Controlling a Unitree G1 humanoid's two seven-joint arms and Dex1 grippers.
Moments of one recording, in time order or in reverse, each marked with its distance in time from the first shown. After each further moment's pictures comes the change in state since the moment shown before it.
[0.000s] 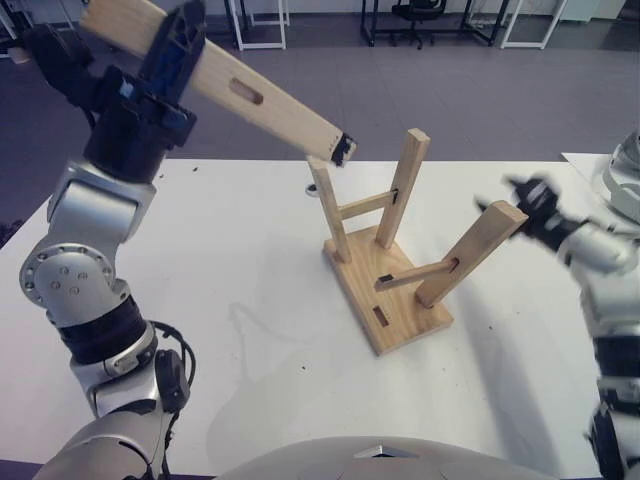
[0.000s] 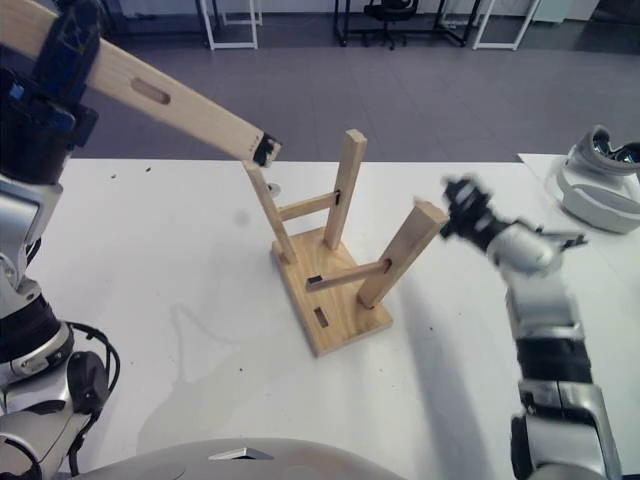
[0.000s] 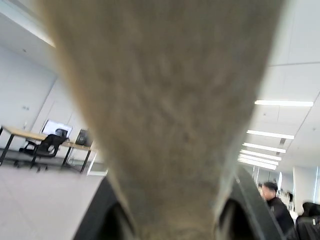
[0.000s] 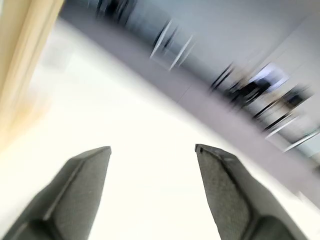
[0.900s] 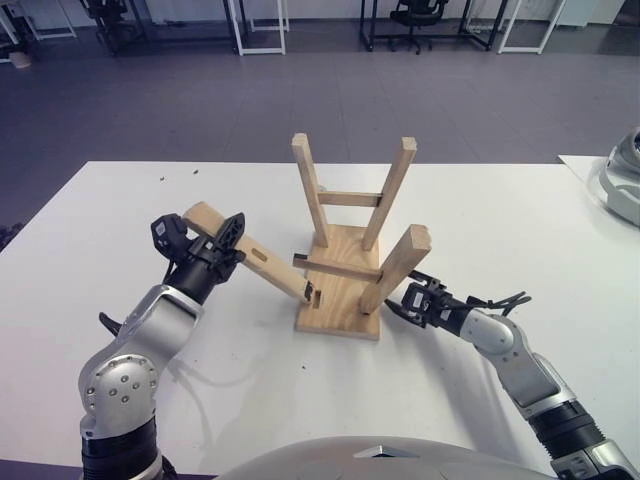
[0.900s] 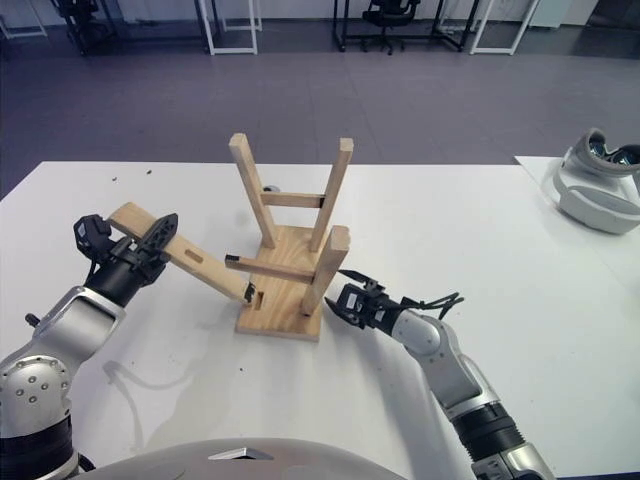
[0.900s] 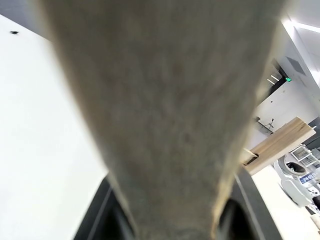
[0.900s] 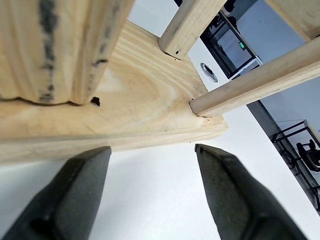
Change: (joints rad) left arm 0.540 -0.150 -0.172 -0.149 0.192 -0.013 0.448; right arm 0.147 0.170 0.274 -0.221 -0.226 -0.148 -0.073
